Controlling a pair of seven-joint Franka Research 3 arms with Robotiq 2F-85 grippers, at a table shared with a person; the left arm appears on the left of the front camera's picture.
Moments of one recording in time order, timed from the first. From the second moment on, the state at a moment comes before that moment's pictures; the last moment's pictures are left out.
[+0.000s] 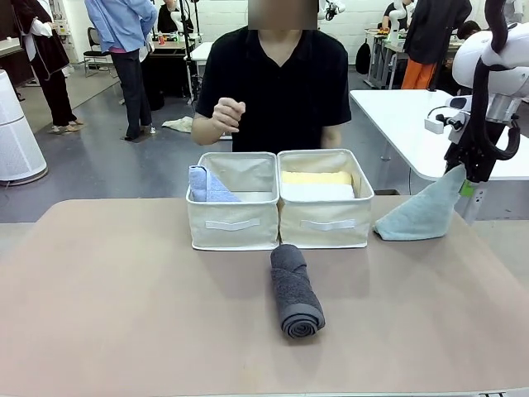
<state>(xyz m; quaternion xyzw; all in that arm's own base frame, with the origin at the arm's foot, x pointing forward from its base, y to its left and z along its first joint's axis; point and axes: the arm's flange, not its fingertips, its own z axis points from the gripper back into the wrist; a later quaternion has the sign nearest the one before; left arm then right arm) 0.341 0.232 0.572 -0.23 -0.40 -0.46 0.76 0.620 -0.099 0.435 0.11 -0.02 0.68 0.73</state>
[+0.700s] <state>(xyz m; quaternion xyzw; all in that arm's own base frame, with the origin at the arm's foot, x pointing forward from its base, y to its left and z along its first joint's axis) 0.341 0.232 0.572 -0.23 -0.40 -0.46 0.76 0.619 -0.099 0.440 0.10 -0.02 0.69 0.72</state>
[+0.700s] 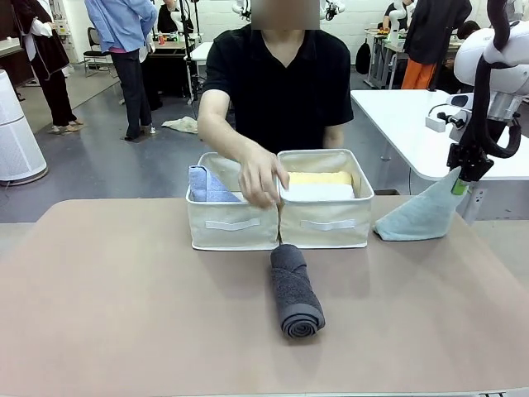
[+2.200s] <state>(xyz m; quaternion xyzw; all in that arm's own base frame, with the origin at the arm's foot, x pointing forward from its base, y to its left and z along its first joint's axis) 0.341 0.232 0.572 -0.23 -0.40 -0.46 0.76 0.451 -0.036 0.691 -0.01 -0.05 0.71 0.70</state>
